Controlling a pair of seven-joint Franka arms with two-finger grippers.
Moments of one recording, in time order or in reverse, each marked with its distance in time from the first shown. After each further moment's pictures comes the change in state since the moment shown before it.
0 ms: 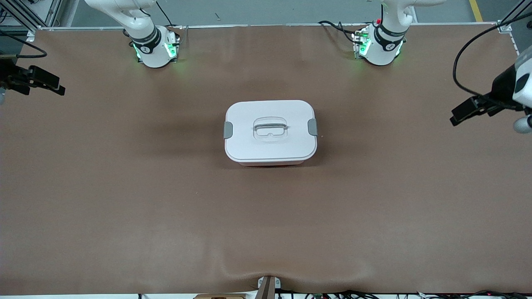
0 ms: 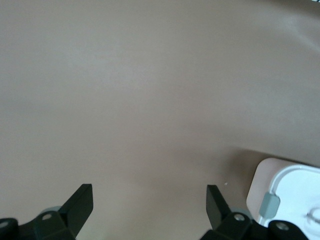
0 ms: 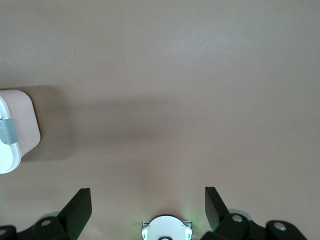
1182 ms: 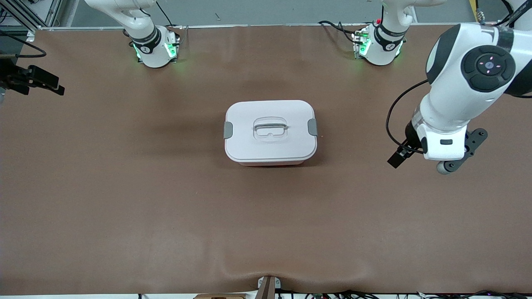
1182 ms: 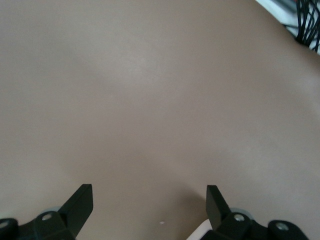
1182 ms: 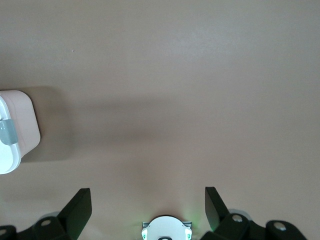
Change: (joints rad) left arm -0.010 0.211 -0.241 0.000 0.163 0.164 -0.705; right arm 0.000 0.000 0.000 0.005 -0.001 0.000 0.000
